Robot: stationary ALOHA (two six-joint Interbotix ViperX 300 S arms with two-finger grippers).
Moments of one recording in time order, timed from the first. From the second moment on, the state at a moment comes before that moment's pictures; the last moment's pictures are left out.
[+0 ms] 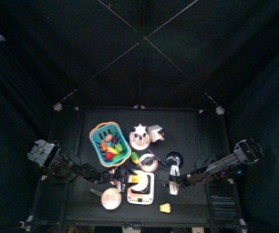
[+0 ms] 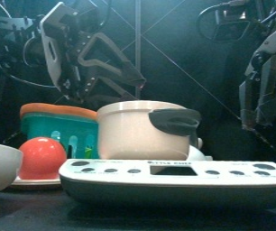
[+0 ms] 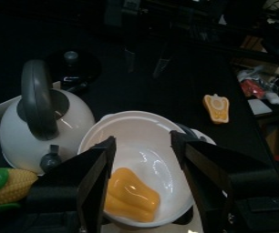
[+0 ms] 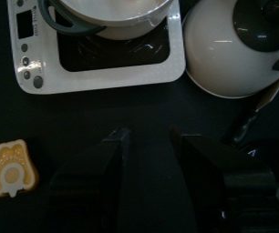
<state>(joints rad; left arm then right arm) -0.35 0.08 0.82 -0.64 -0.70 0.25 0.43 -0.26 0.84 -0.59 0.51 0.99</state>
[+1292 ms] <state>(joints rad) -0.43 0.00 0.90 -0.62 -0.70 0.25 0.67 0.15 0.55 -0.21 0.64 0.99</state>
